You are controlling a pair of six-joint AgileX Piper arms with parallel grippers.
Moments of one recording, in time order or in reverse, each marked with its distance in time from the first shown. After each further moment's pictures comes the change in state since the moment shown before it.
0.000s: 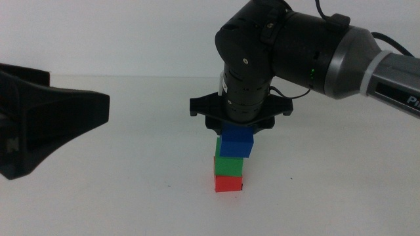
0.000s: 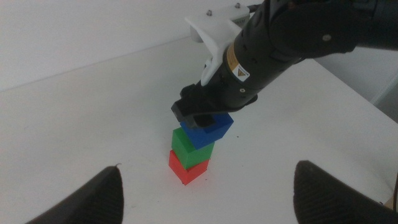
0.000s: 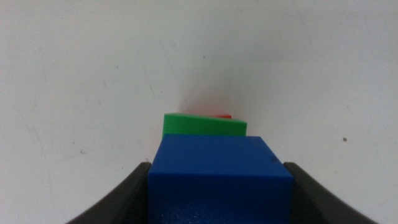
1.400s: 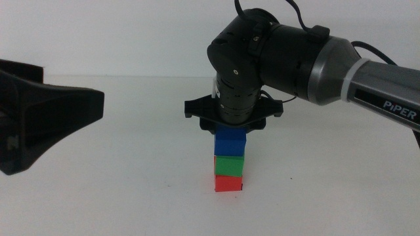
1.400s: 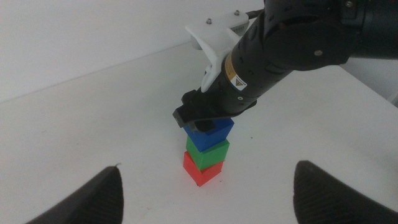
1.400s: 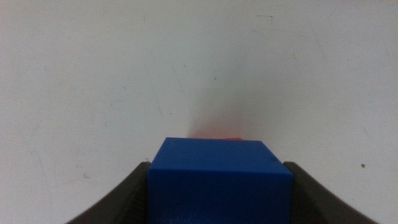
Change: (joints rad) left arm 0.000 0.000 0.000 0.048 0.000 0.005; right arm 0.002 0.046 -0.004 -0.030 -0.069 0.017
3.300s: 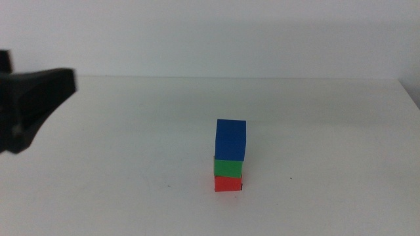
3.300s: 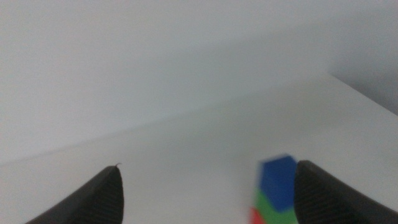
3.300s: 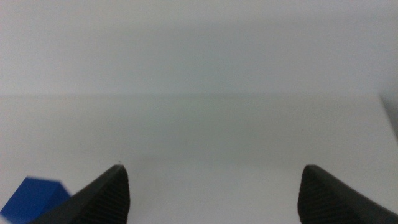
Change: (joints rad) left arm 0.166 -0.102 0.225 0.076 -0.313 0.002; right arm -0.641 -1.232 0.955 0.337 -0.614 -0.777
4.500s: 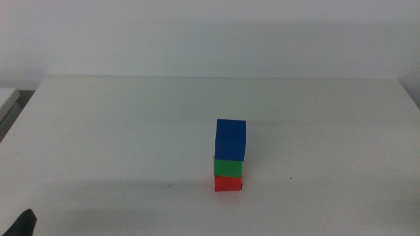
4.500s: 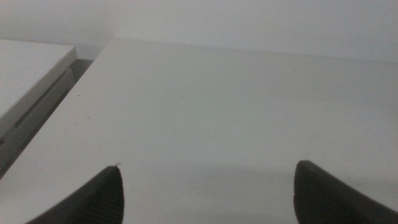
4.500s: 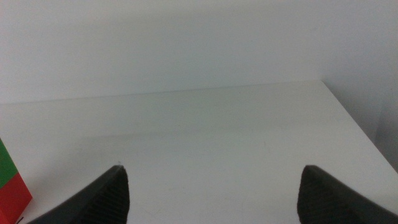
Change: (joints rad) left arm 0.493 -0.628 0.858 -0.078 -0.267 0.000; right arm -0.117 -0.732 0.801 -0.039 -0.310 0.000
